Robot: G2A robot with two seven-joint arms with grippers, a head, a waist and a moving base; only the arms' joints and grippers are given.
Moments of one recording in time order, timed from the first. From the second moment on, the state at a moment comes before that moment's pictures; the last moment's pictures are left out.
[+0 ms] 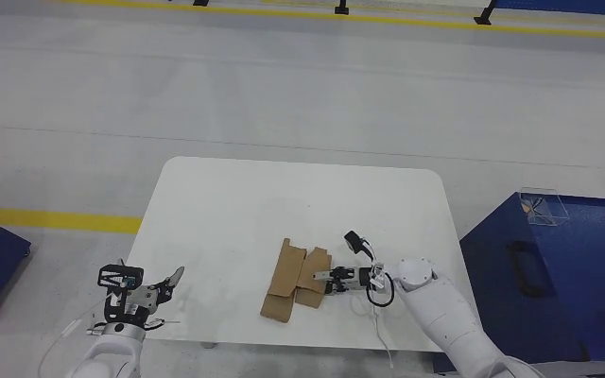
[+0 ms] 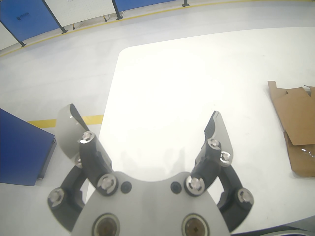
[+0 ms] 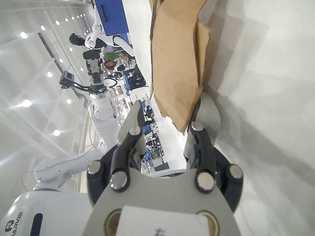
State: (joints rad) left arm 1.73 -1.15 -1.60 -1.80 1.33 0.00 0.00; right arm -0.80 -1.28 0.93 -0.66 0.23 -0.35 1.12
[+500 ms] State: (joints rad) left arm 1.73 -1.15 -1.60 -1.80 1.33 0.00 0.00; right arm -0.76 -1.32 0.94 -0.53 0.41 -0.57 1.20
